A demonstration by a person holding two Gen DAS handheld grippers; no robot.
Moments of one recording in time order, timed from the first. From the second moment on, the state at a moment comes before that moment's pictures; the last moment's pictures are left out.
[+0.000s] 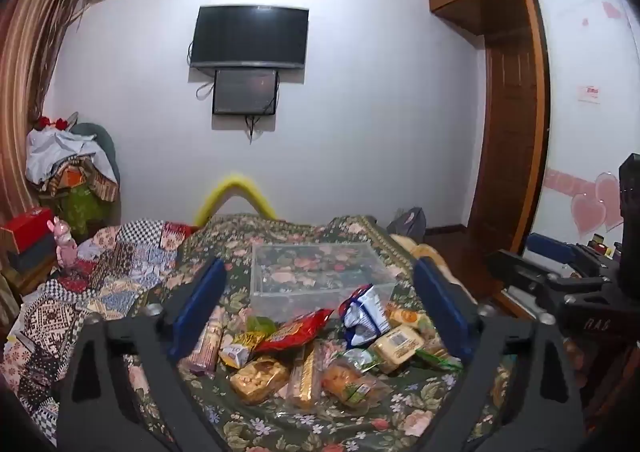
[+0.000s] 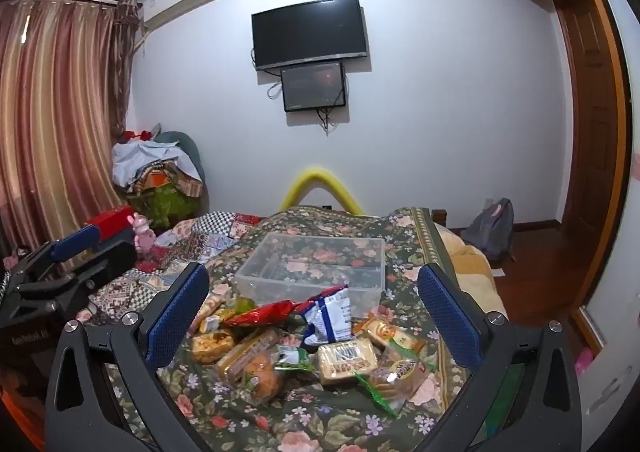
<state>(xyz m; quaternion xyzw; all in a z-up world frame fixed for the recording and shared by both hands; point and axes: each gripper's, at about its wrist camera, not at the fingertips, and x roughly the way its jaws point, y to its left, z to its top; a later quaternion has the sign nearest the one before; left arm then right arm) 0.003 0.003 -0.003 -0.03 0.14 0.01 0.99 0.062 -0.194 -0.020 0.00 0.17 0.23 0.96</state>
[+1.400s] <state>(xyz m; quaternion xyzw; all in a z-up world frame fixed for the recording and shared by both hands) 0.172 0.174 -0.193 -0.03 0.43 0.09 0.90 0.184 -0.244 -0.162 0.02 0.44 0.16 0.88</state>
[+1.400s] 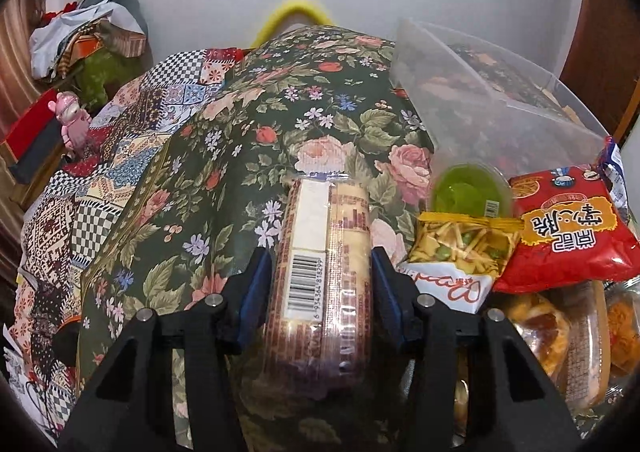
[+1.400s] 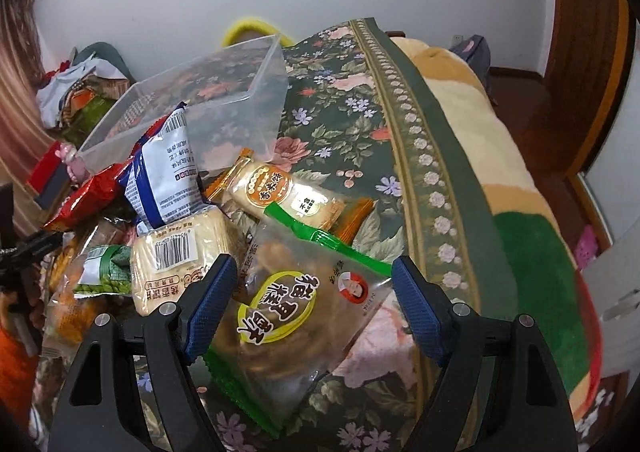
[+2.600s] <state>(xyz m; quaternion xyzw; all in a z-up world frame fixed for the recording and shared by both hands) 0.136 0.081 -0.096 -0.02 0.32 0.03 0.95 0.172 -0.248 -0.127 0.03 0.40 0.20 0.90</state>
